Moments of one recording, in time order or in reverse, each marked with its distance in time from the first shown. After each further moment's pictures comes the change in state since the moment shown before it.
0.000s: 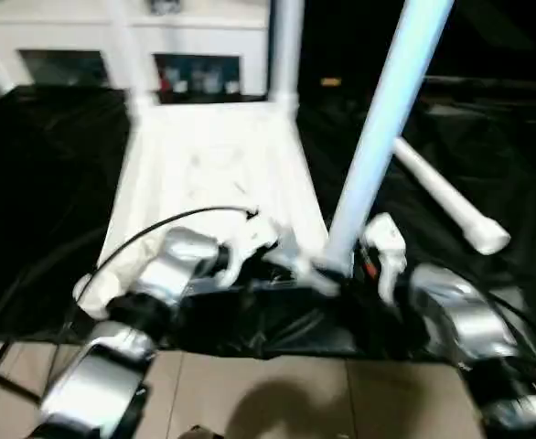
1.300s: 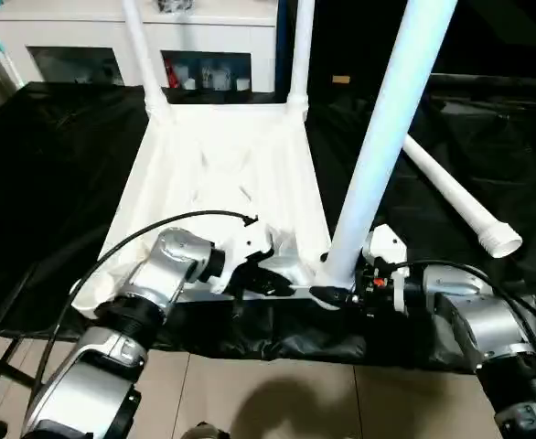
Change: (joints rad) left arm 0.057 0.095 -0.033 -0.104 -0.038 -0.021 -0.290; right arm 0.049 -0.168 0.096 -0.101 0.040 -0.046 0.446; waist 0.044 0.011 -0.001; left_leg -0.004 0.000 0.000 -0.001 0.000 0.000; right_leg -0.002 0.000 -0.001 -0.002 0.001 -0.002
